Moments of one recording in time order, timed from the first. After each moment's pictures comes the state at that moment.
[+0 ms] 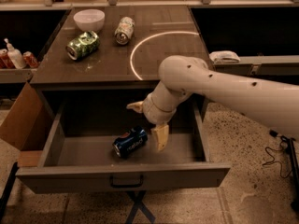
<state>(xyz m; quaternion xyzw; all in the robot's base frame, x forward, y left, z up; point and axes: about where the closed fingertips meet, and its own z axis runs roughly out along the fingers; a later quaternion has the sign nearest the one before) 0.542 0.013 0.681 -0.87 0.44 0.09 0.20</state>
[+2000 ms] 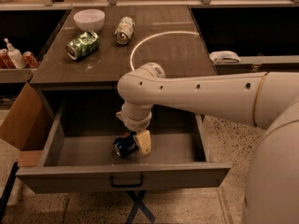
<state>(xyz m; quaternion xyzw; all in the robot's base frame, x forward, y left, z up) 0.552 0.053 0.634 -0.88 0.47 0.01 0.10</state>
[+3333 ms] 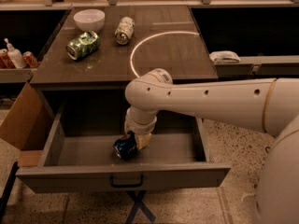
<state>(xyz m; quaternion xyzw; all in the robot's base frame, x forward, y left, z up) 0.549 0.042 0.624 -0.89 0.44 0.01 0.12</state>
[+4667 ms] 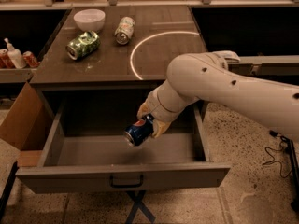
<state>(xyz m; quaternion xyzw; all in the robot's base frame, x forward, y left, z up) 0.533 -0.005 0.740 -0.88 0.41 -0.03 0.25</state>
